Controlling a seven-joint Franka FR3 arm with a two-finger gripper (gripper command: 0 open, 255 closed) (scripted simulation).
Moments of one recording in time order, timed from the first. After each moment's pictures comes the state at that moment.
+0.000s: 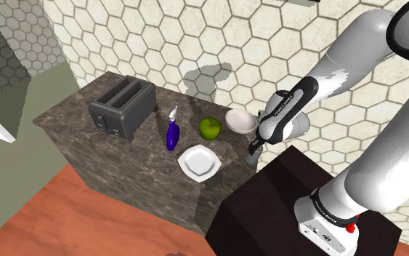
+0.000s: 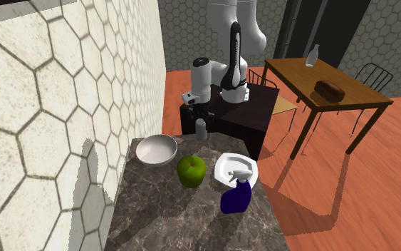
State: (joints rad) arm -0.08 0.18 -0.06 -2.86 0.15 3.03 -0.36
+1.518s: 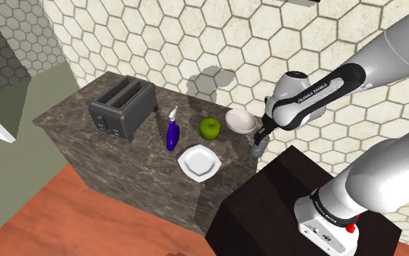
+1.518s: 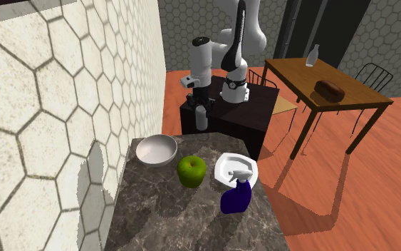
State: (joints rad) arm -0.05 -0.15 -0.15 -2.89 -0.04 2.74 -0.23
